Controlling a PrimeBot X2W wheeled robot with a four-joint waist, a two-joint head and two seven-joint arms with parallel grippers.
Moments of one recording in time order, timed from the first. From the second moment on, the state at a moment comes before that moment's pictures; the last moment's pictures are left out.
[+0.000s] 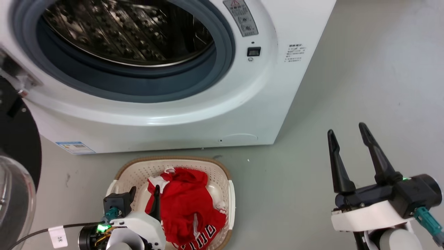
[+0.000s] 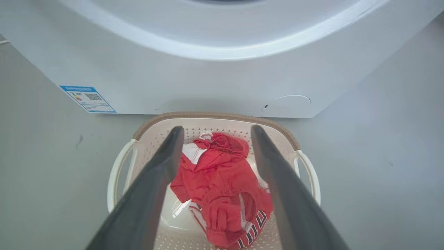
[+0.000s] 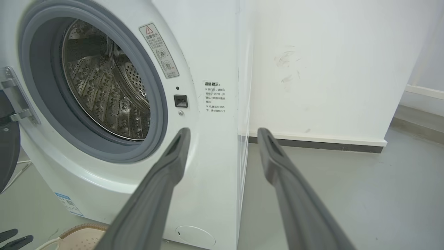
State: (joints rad) left arm -0.26 0.12 -0.15 0.74 -0.29 -0.02 -0.26; right arm -0.06 -0.05 0.09 -0.07 0.06 0.13 -0.26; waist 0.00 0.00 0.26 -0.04
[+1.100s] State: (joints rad) left arm 0.04 0.05 -0.02 0.03 -0.03 0.02 -0.26; right arm 0.06 -0.05 0.04 -0.02 0.06 0.13 -0.26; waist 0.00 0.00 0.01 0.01
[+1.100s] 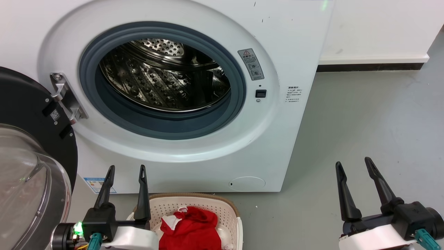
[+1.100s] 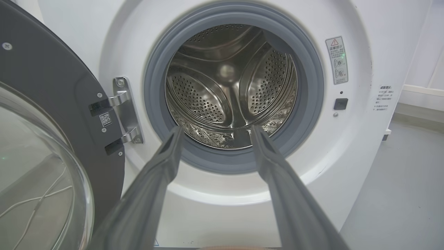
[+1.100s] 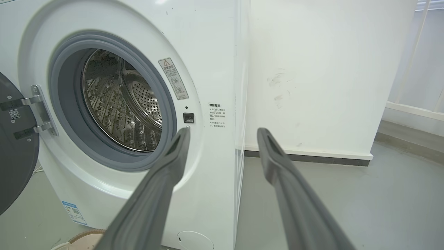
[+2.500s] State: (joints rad) left arm 0.08 0.05 -0.02 0.03 -0.05 0.03 -0.26; right arm 0.11 -0.05 0.04 -0.02 0.06 0.13 -0.26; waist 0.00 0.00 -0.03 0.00
